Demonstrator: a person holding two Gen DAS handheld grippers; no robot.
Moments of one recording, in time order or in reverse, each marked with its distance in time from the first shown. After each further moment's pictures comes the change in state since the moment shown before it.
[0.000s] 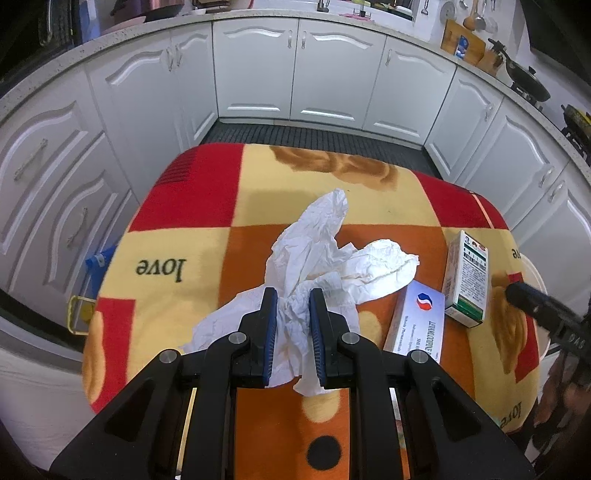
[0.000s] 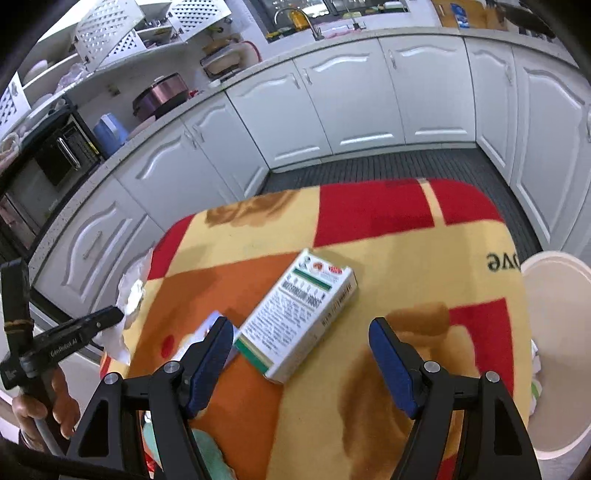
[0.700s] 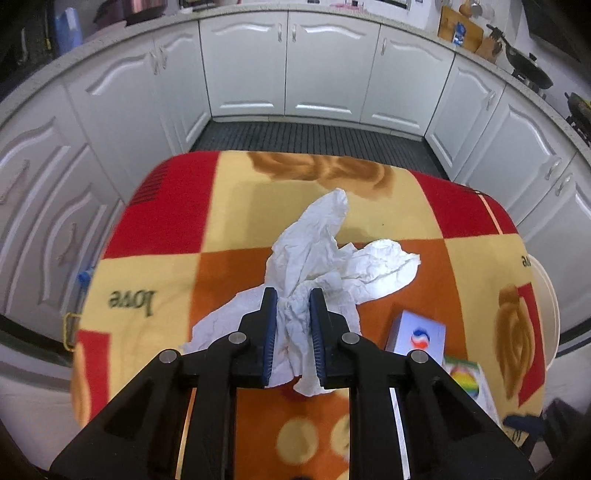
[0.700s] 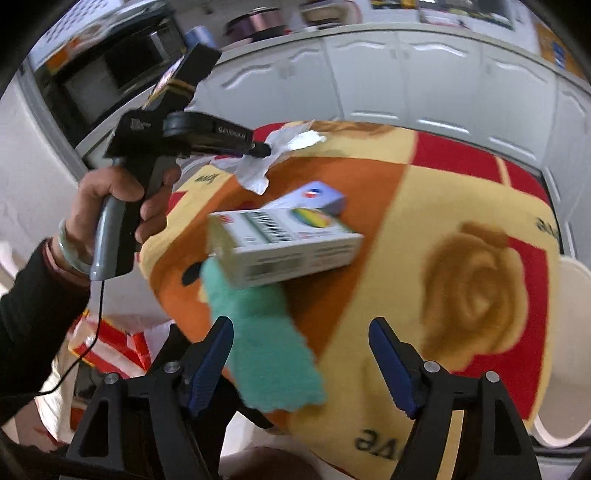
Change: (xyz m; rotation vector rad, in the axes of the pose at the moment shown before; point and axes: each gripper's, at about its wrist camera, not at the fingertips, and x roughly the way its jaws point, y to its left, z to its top) left arm 0.021 -0.020 0.022 0.041 0.014 0.024; right arm -0.036 0.063 -0.088 -0.351 0.149 0.126
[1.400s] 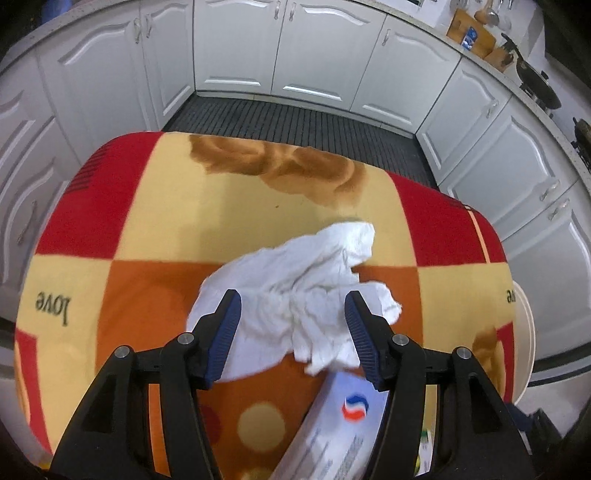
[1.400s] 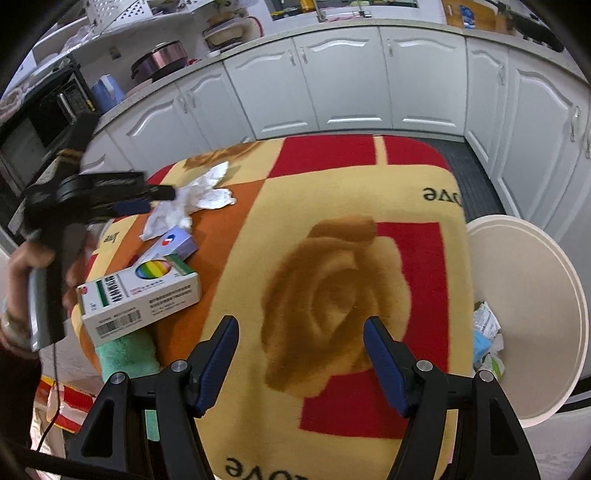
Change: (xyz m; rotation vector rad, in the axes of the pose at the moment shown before) left arm 0.064 -0.048 0.036 -0.087 0.097 -0.091; right arm -0.017 -0.098 -0.004 0.254 -0.061 -0.196
